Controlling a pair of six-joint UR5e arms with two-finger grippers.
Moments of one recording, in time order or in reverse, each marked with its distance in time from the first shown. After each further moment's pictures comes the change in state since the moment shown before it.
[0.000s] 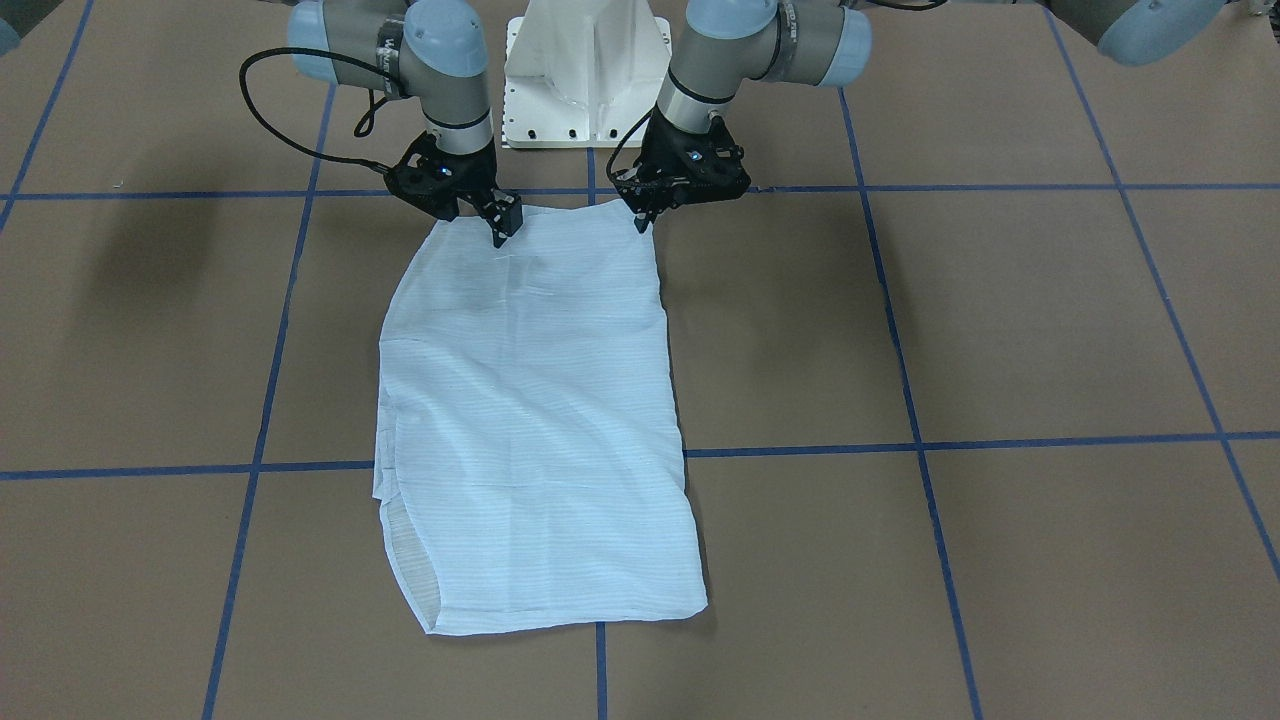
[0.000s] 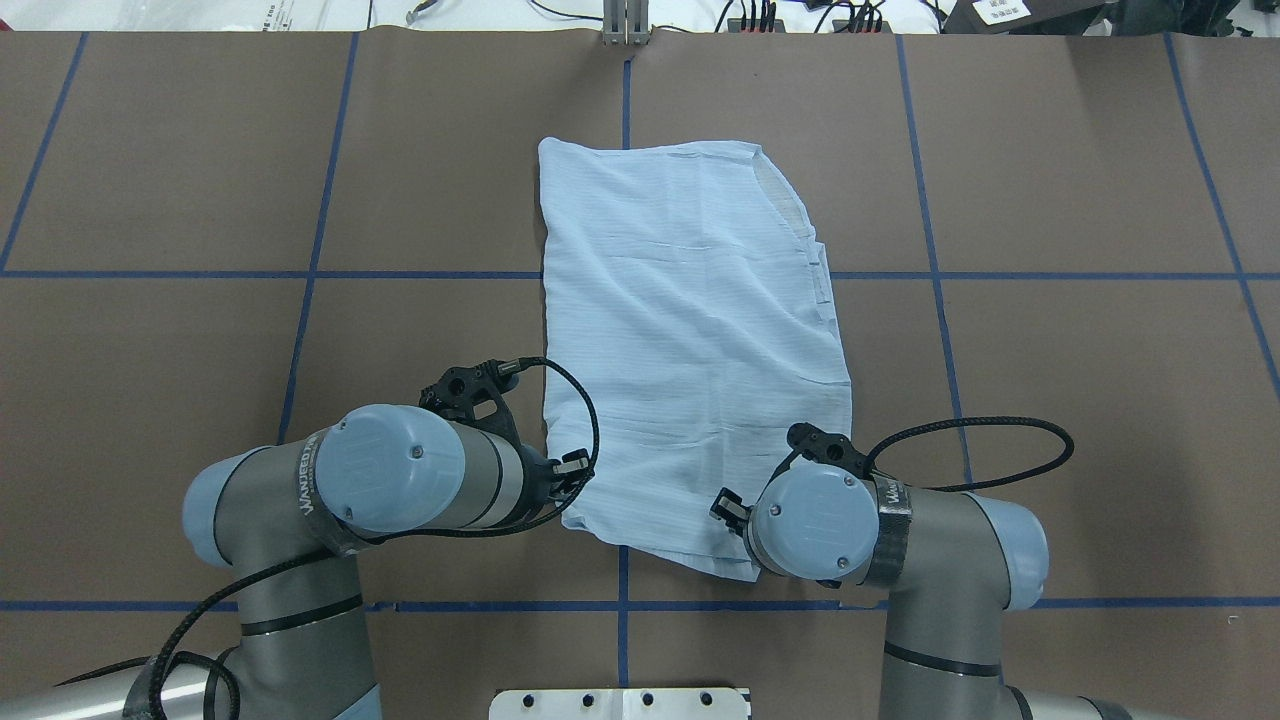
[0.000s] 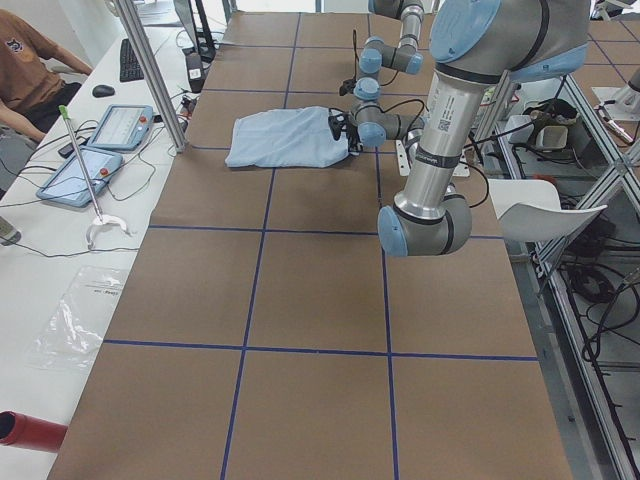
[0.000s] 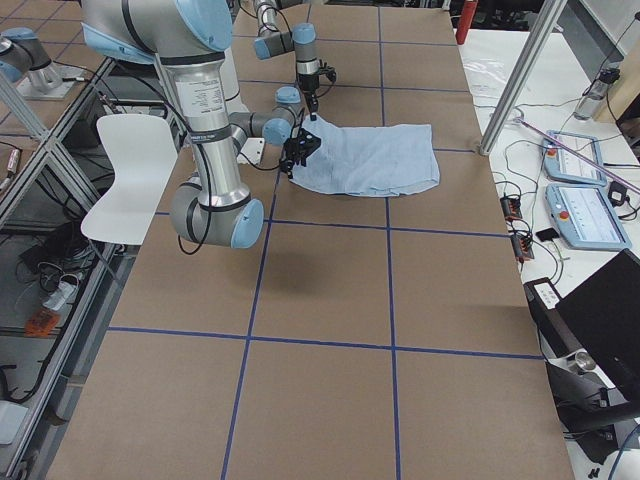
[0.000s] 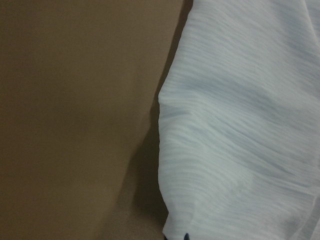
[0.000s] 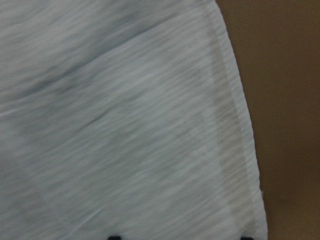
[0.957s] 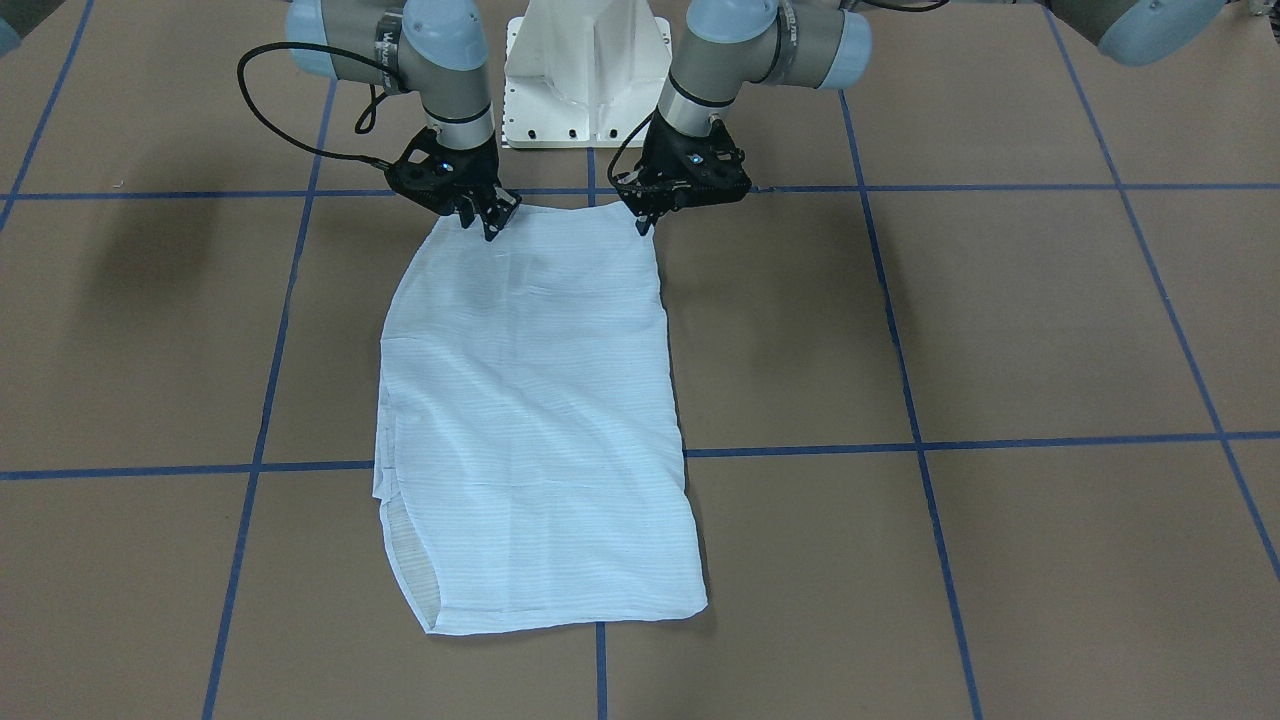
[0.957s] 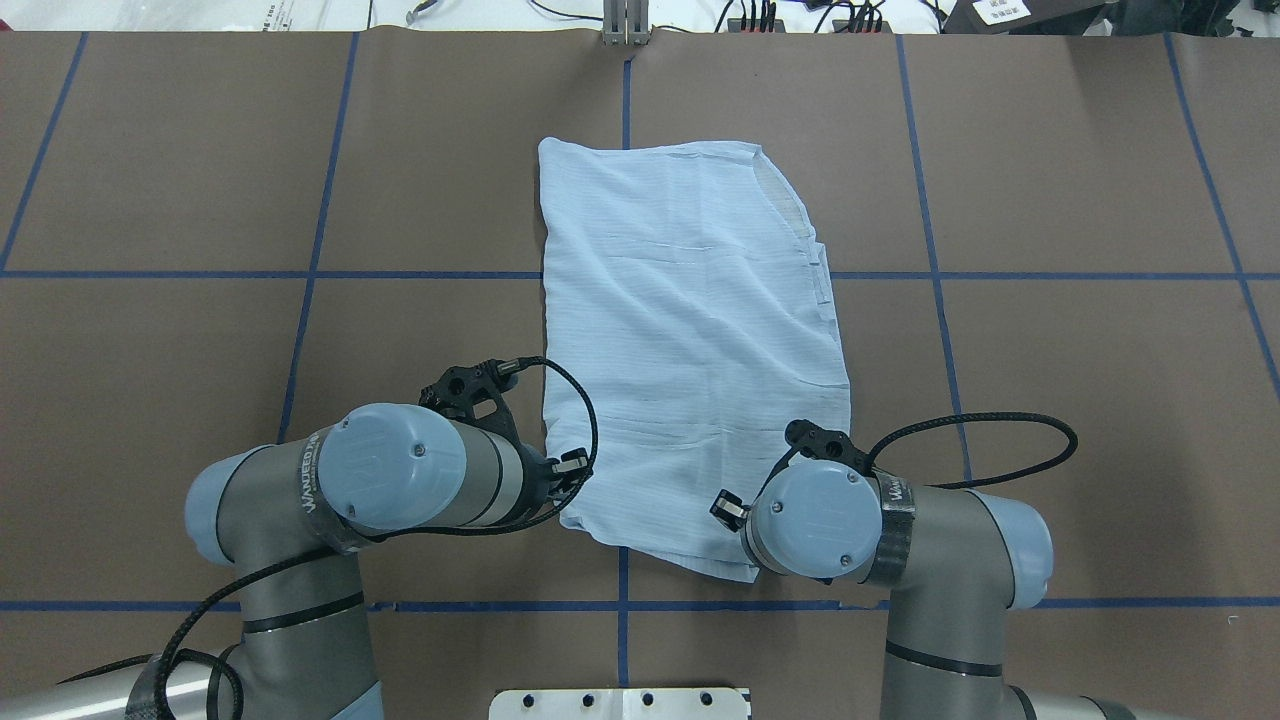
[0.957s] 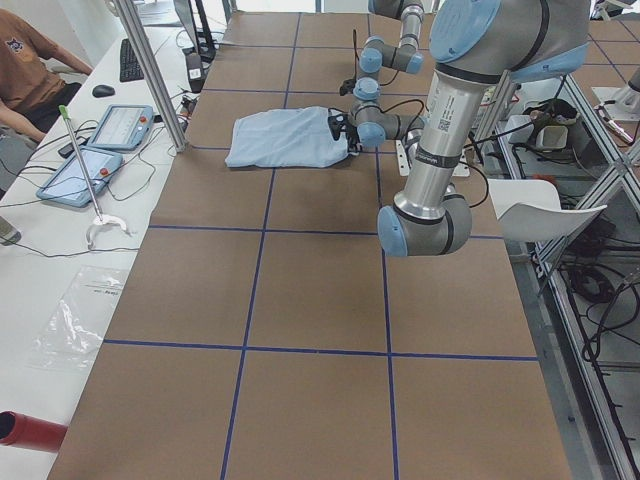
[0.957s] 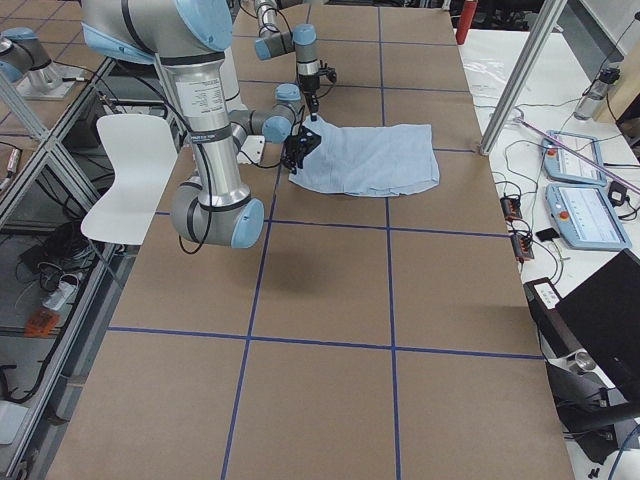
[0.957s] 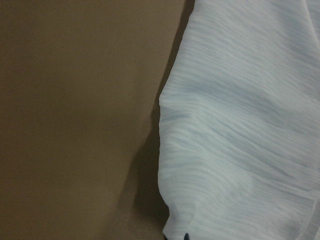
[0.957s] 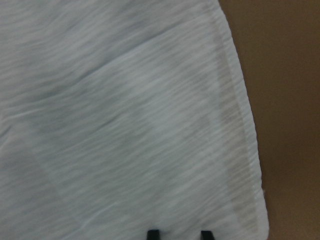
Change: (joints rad) left arm -0.002 0.000 0.010 -0.003 -0.002 0.000; right arm 0.004 0.004 0.019 -0.005 0.006 -0.004
